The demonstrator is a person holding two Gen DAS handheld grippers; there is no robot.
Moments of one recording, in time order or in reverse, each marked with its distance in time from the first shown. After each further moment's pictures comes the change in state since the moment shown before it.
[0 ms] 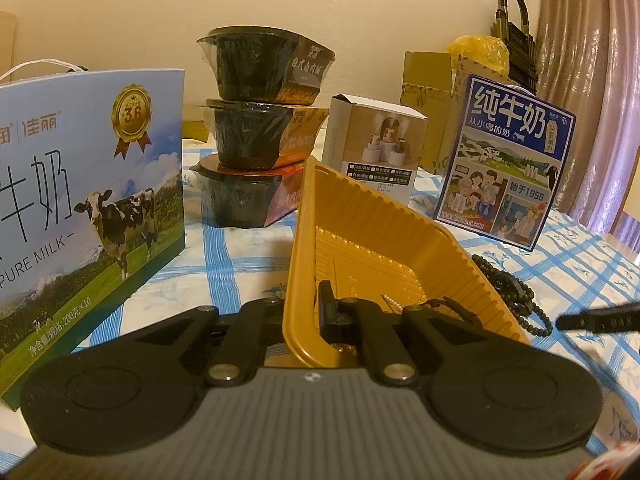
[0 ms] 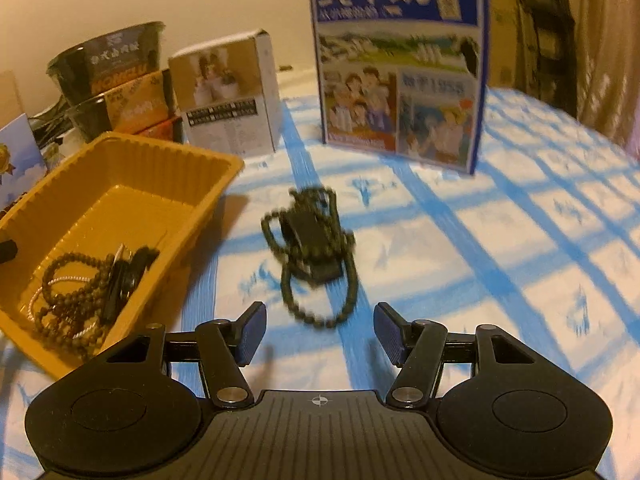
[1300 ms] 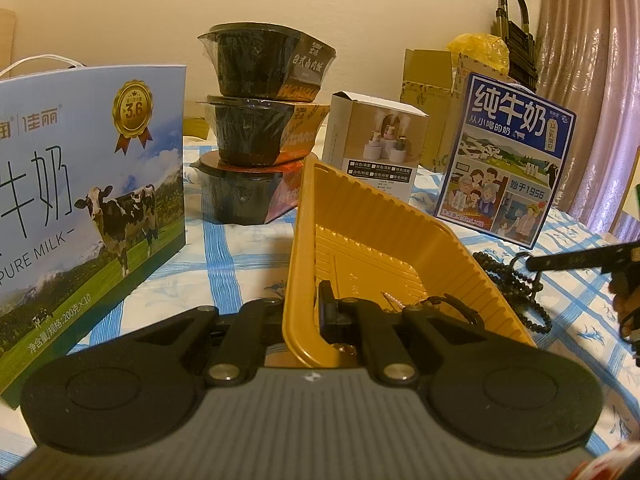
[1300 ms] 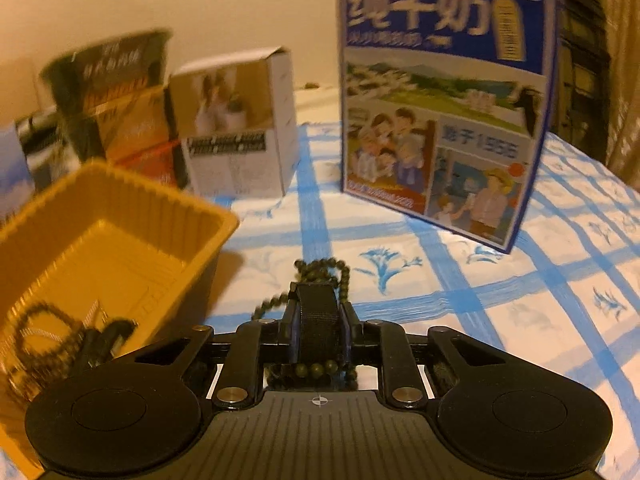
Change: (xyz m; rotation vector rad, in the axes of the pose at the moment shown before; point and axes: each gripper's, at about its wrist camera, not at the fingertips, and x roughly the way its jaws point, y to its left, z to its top) left arm 0.000 0.000 -0.004 0.002 0.006 0.002; right arm 0.050 -0.011 0.053 -0.059 -0.053 0.054
